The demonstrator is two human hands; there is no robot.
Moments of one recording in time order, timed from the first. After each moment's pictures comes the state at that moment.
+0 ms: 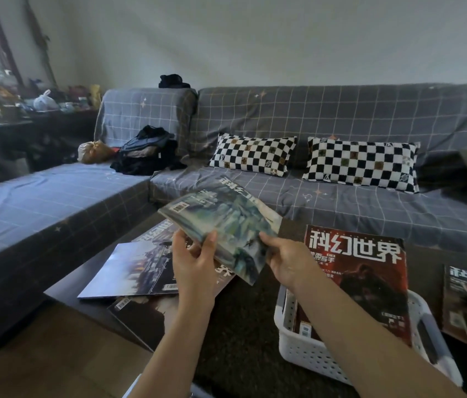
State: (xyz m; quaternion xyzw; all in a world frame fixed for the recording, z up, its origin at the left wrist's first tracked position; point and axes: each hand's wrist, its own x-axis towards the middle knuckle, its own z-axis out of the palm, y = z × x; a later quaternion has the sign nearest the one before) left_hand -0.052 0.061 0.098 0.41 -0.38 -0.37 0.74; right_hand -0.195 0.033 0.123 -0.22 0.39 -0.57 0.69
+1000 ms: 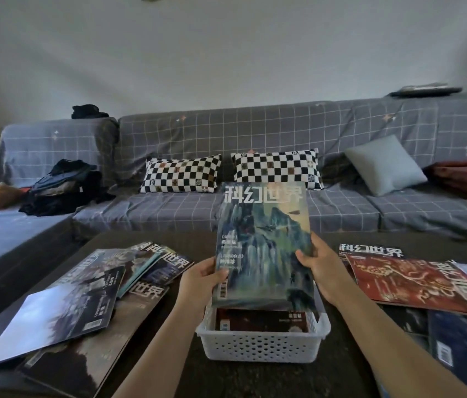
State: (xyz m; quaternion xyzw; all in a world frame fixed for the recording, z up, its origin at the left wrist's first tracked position) left_hand -0.170 0.072 0.091 0.43 -0.54 -0.57 0.44; right_hand -0.399 0.135 0.116 -0.41 0.55 -0.62 0.38
